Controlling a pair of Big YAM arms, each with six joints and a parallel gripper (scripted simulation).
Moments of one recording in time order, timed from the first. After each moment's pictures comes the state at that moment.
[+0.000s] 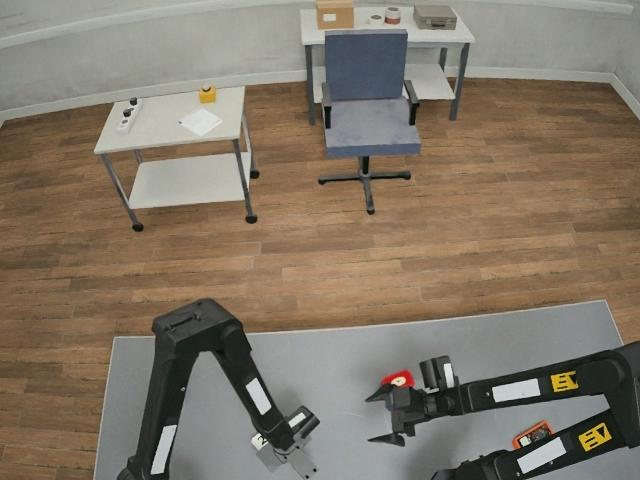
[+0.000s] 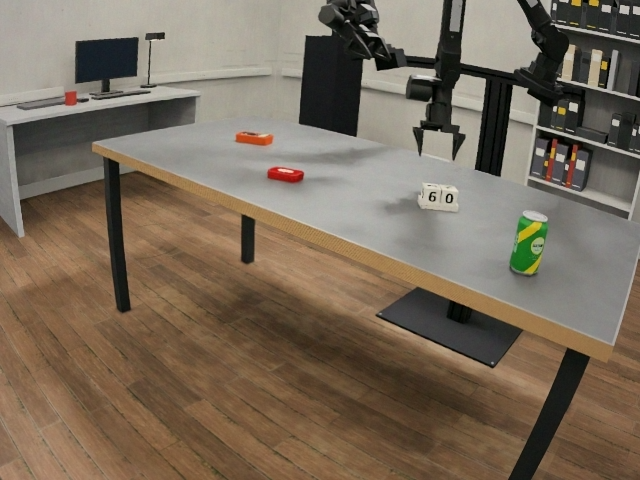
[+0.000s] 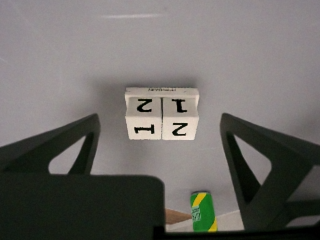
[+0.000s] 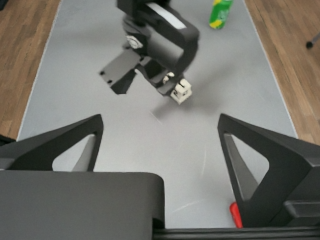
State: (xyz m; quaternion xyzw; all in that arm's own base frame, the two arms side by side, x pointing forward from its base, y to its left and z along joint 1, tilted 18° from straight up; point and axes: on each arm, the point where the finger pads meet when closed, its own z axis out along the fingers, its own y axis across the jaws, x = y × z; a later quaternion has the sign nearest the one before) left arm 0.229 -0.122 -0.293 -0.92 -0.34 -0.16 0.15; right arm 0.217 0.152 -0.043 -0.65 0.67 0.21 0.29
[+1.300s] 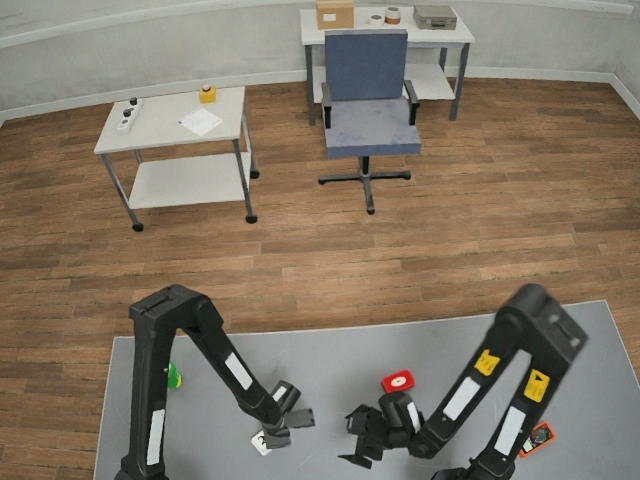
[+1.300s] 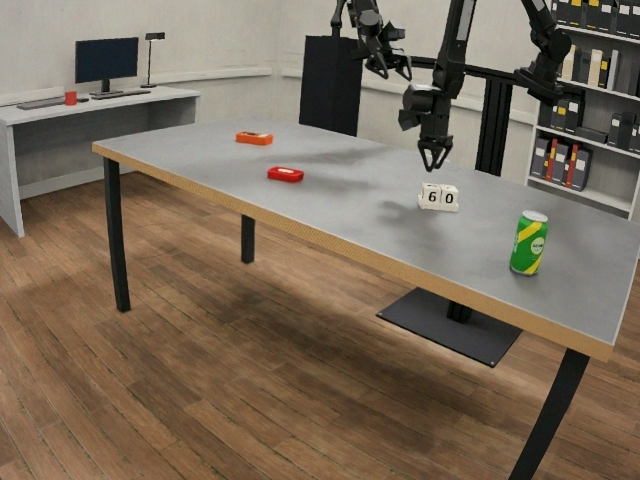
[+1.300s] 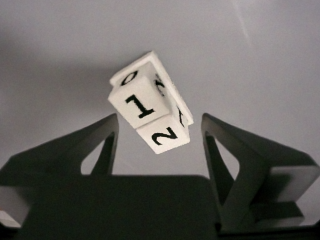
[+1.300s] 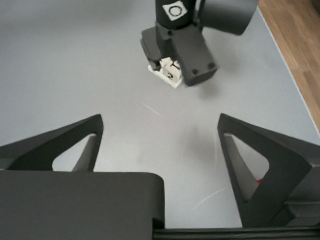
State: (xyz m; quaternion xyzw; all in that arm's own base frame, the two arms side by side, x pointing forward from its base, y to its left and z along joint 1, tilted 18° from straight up) left arm 0.283 -0.096 -0.305 -0.63 -0.76 -0.16 0.06; right arm 0.201 0.192 -0.113 -0.60 0.74 0.11 0.28
